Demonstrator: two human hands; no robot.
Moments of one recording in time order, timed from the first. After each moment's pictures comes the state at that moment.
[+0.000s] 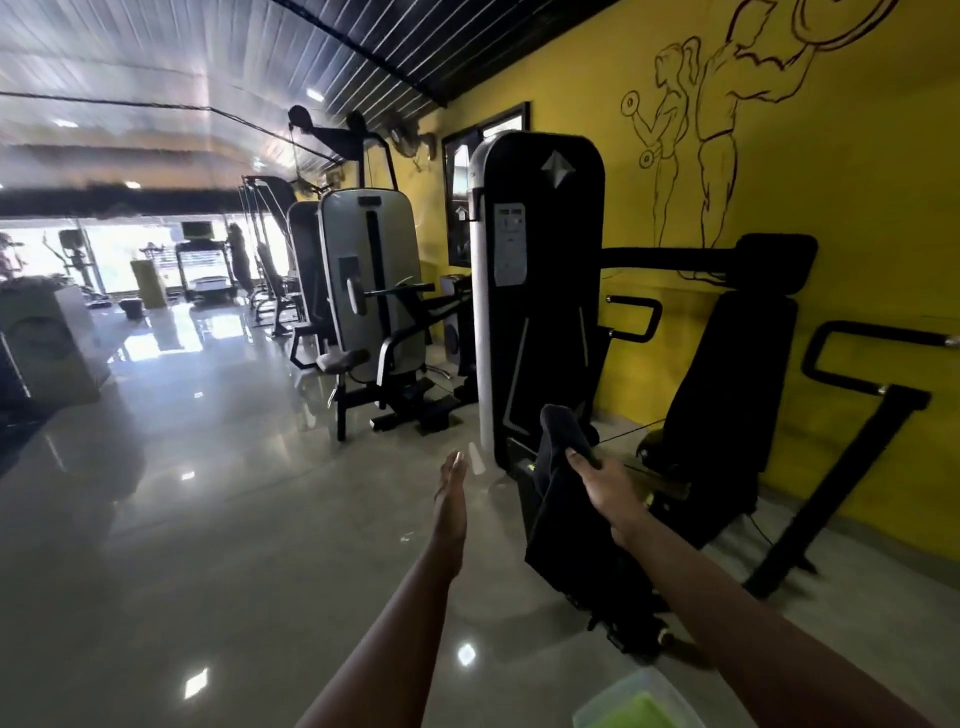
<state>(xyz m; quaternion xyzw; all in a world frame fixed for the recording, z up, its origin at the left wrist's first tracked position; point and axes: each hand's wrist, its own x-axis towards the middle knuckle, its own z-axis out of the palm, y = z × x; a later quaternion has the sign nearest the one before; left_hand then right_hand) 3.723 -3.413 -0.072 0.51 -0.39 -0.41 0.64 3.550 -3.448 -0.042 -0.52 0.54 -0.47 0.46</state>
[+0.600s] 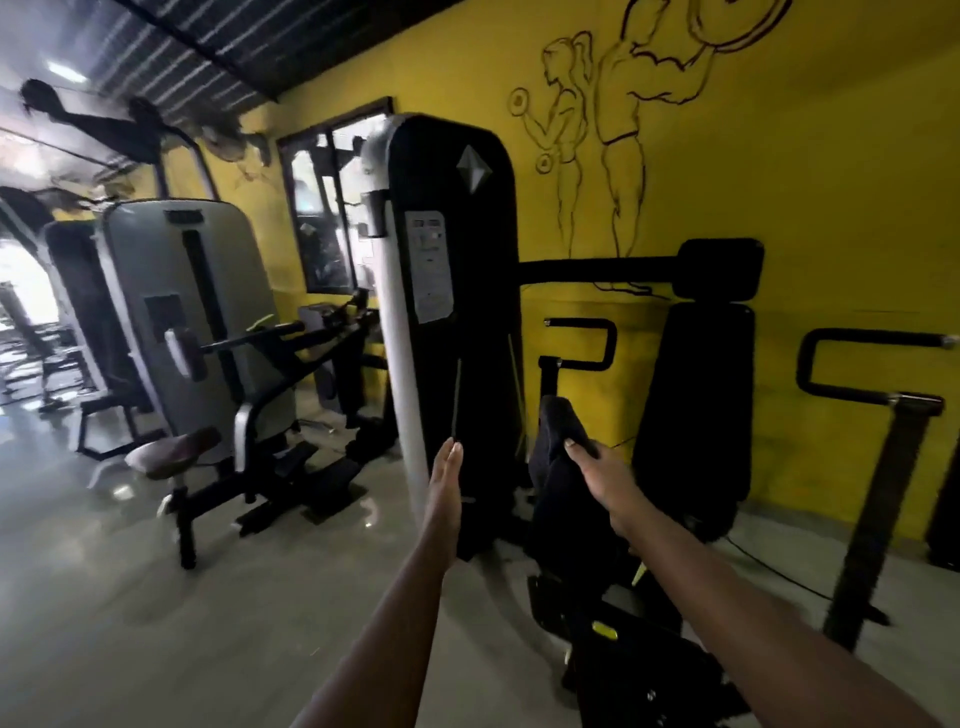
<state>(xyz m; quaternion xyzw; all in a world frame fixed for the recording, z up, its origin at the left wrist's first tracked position) 3.914 -3.885 -0.042 0.42 -0.52 -0.51 0.54 3.728 -3.856 -0.016 -0.45 0.63 -0.53 0.35</state>
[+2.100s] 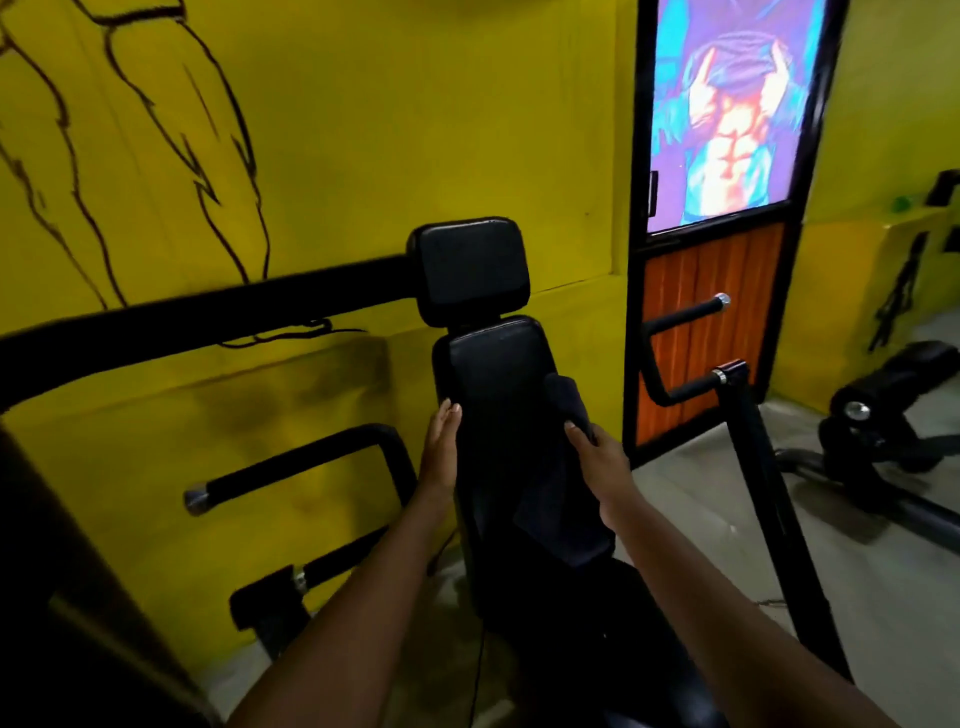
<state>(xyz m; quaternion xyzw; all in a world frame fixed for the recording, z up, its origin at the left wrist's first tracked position) 3.400 -4.649 -0.056 0.12 -0.69 -0.69 0.21 3.373 -4.474 -0.065 -0.03 0.72 -0.69 0.01</state>
